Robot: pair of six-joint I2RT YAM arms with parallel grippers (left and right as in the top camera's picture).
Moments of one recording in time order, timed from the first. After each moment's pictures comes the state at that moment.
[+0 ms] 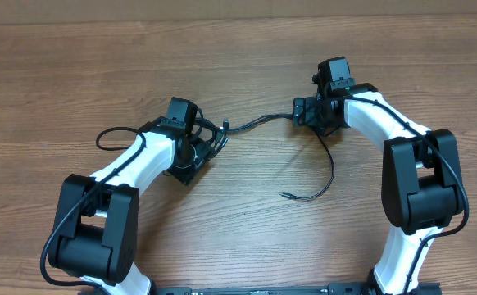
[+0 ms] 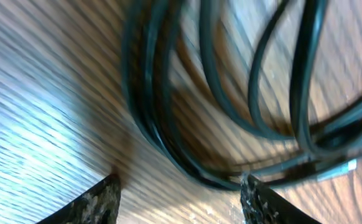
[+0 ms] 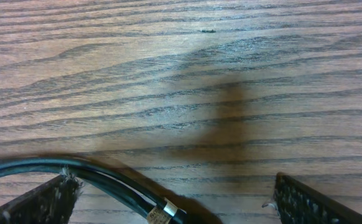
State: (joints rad) left arm -0.26 1.80 1.02 -0.61 0.11 -1.19; right arm 0.20 2.05 1.36 -0.53 -0.07 0.23
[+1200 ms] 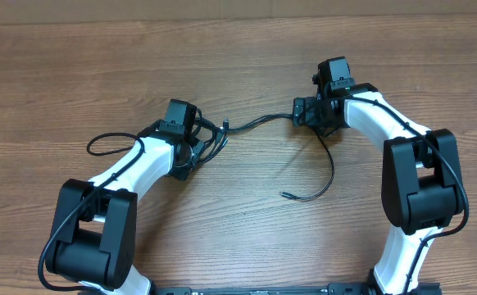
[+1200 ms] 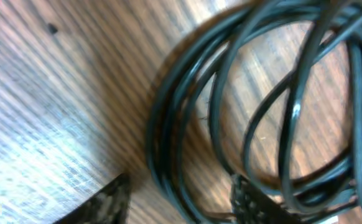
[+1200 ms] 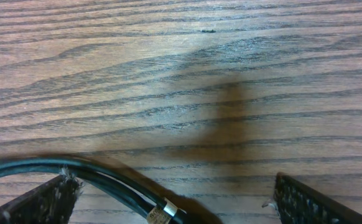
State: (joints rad) left arm -0.26 1.77 0.97 -0.52 -0.03 -1.26; right arm 0.20 2.05 1.36 -0.53 -0.07 0.23
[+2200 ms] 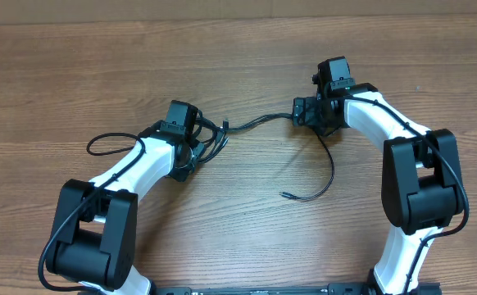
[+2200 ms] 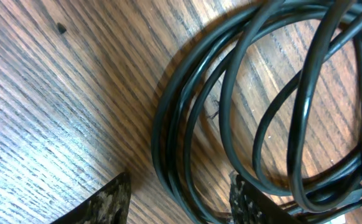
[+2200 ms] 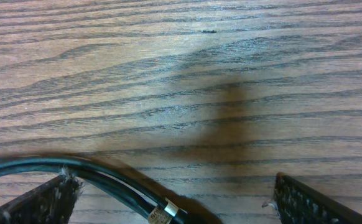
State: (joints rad) left arm -0.26 1.77 0.97 -0.54 -0.04 -1.25; right arm 0.20 2.05 1.36 -0.53 -0.07 0.23
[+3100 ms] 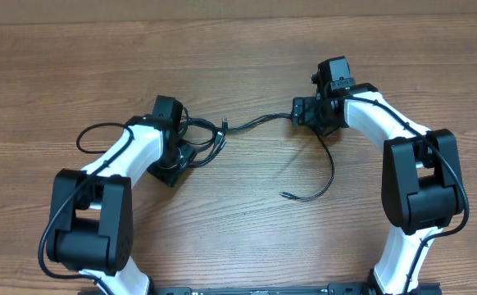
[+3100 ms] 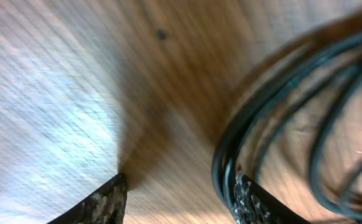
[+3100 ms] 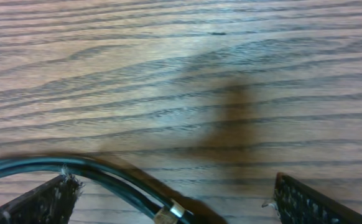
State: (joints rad) left arm -0.17 1.85 1.07 -0.79 0.04 -1.15; right arm 0.20 2.05 1.36 -0.52 -0.09 0.23
